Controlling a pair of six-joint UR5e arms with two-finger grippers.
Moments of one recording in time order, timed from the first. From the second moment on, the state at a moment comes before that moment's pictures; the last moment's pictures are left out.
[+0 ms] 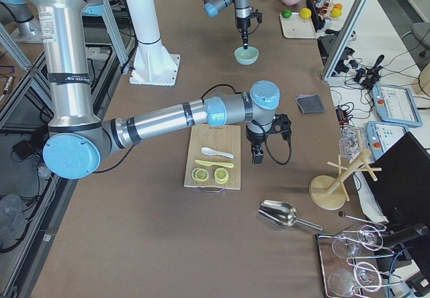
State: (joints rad) left arm -0.59 -2.26 -1.59 -1.85 -1.85 -1.27; right arm 1.39 -1.50 1.84 -1.67 2.38 0.19
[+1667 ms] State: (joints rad) left arm -0.73 -2.20 -1.67 -1.80 -2.04 -1.12; right arm 1.10 -1.51 1.76 -1.47 2.27 0.57
